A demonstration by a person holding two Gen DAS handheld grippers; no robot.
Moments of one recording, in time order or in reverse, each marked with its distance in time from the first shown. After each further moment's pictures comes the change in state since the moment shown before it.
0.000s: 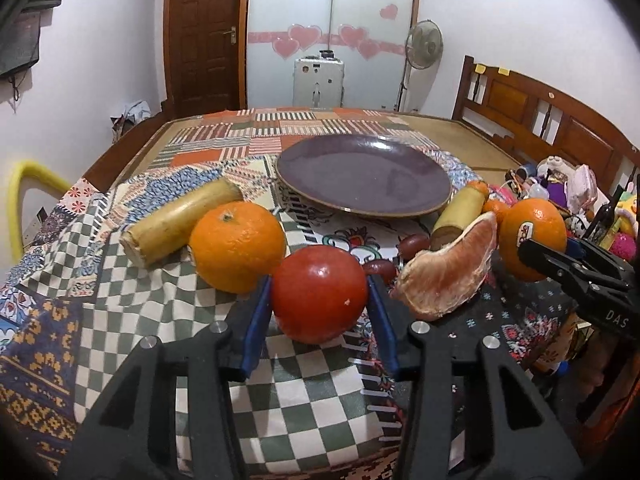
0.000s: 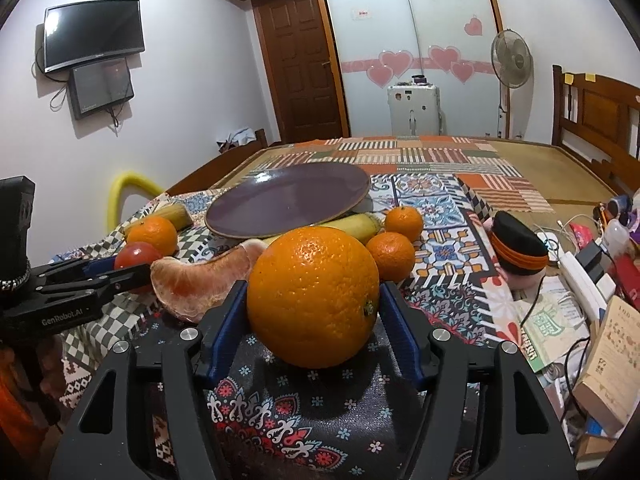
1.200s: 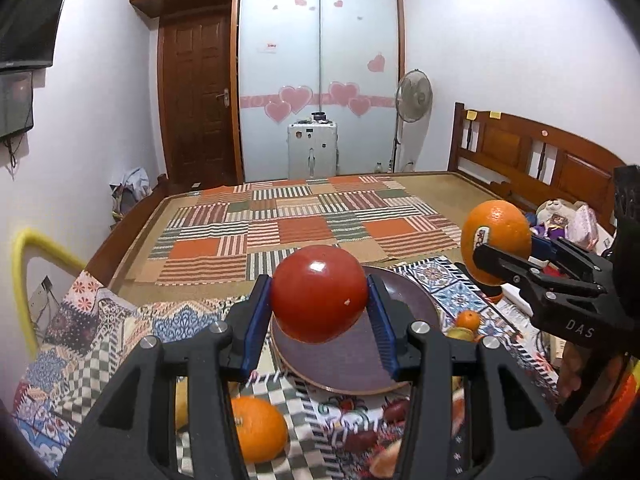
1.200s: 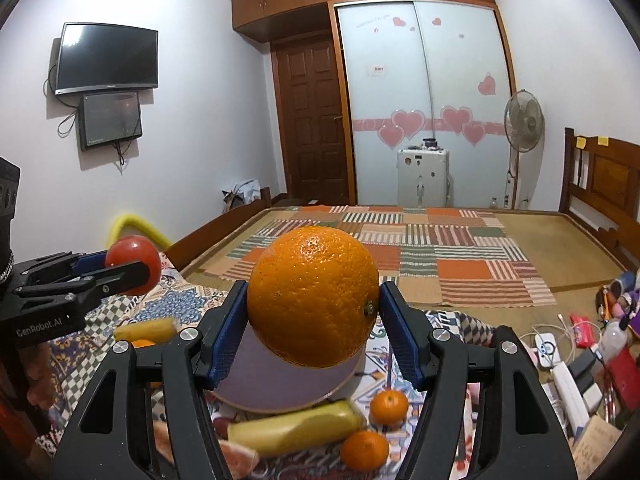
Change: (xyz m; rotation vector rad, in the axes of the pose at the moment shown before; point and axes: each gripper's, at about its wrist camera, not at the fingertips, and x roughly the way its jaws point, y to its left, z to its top) left arm -0.004 -0.018 0.125 0.080 -0.195 0.021; right arm 0.035 -0.004 0.095 -0.076 -0.166 0.014
